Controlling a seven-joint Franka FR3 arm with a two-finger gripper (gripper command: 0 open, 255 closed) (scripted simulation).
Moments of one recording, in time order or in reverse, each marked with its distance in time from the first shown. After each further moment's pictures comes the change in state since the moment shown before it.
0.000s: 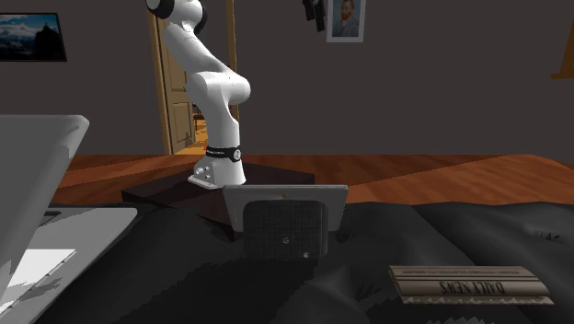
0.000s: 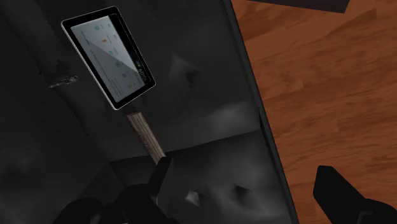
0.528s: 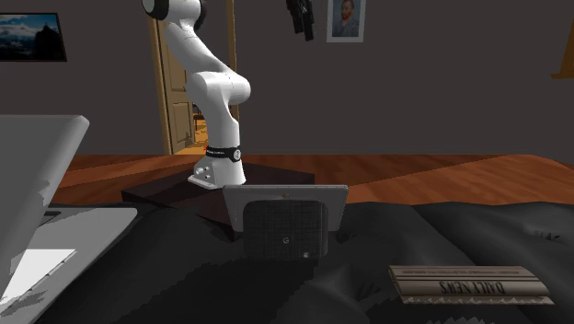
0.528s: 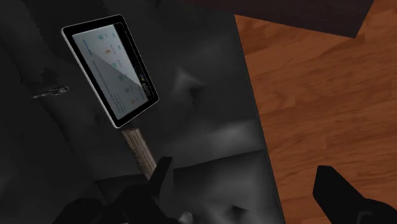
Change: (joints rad) arm -0.005 0.020 -0.179 -0.065 -0.023 0.026 -0.195
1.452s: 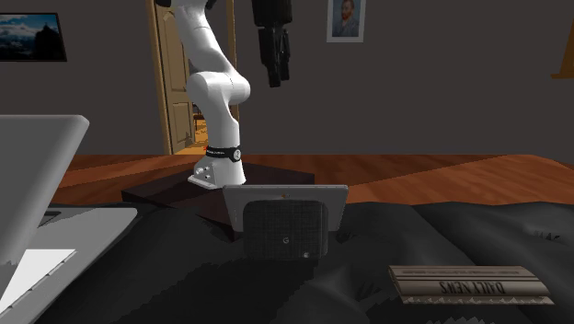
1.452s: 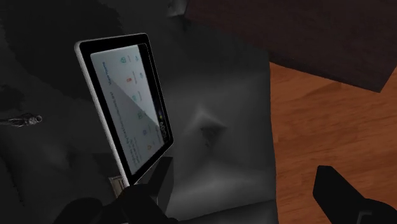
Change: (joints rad) arm 0.020 0.319 -0.413 0.033 -0.012 0.093 -0.483
